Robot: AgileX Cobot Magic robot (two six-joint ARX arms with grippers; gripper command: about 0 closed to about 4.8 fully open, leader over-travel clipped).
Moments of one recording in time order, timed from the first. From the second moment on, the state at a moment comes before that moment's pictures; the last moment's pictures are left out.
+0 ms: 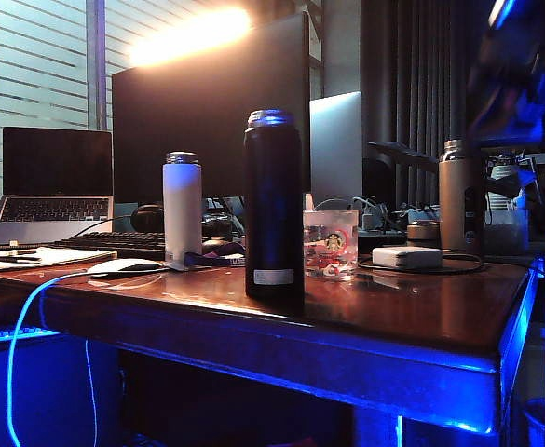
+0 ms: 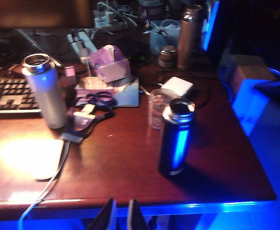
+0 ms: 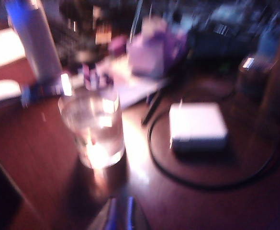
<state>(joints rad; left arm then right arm) 0.05 0.87 1.29 -0.78 0.65 0.25 0.07 1.31 0.61 0.52 -0.32 0.00</state>
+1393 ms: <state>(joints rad) 0.05 0.87 1.29 -0.78 0.65 0.25 0.48 1.71 0.60 0.97 -0.27 0.03</state>
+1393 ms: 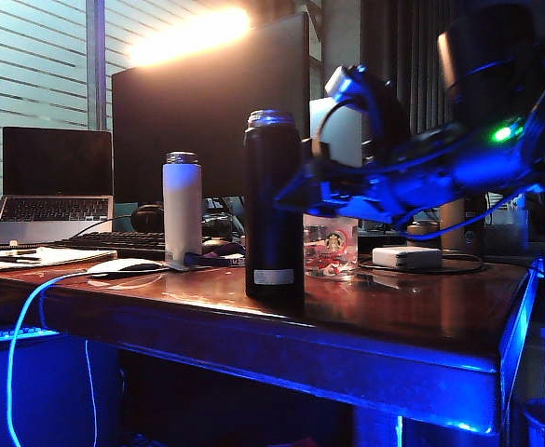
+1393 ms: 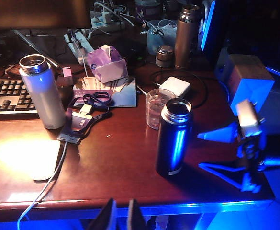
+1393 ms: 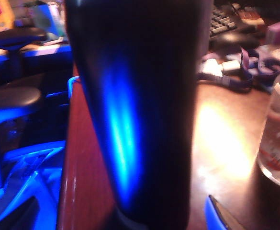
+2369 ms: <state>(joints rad) 0.05 0.87 1.29 -0.78 0.65 0.25 0.51 1.87 0.82 0.98 -0.23 0.07</state>
